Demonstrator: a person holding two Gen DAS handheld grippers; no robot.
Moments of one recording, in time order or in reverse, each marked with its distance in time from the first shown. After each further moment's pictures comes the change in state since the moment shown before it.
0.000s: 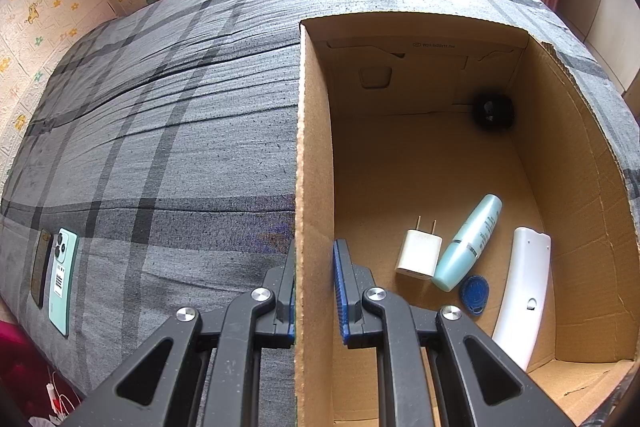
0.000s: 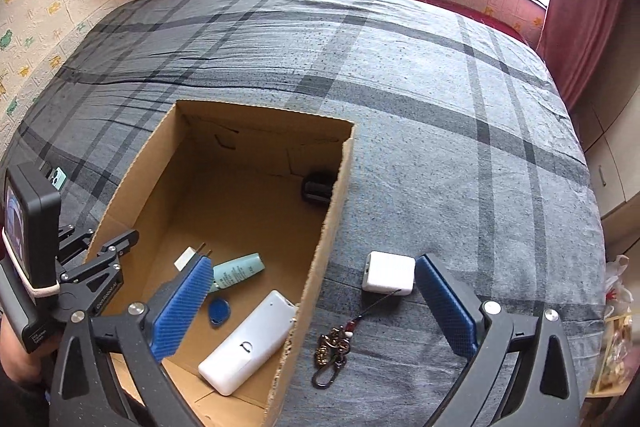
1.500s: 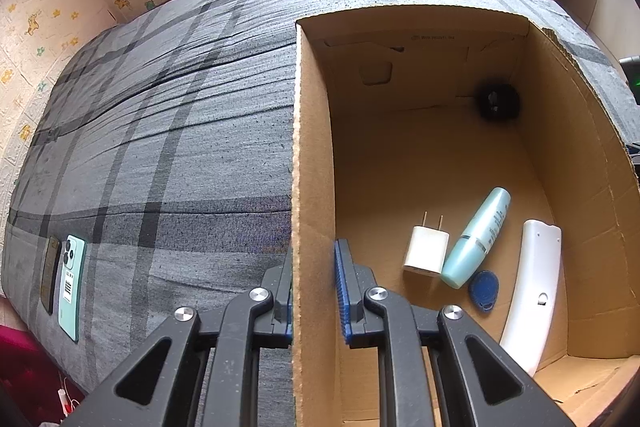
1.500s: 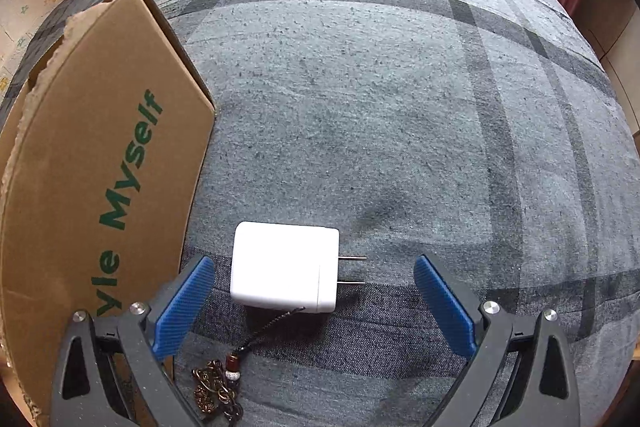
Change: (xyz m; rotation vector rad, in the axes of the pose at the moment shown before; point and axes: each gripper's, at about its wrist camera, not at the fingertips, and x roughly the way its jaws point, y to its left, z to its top) left arm 0.003 -0.006 0.000 0.033 0.005 0.040; right arm 0.144 -0.097 -0.035 0.158 0.189 -0.004
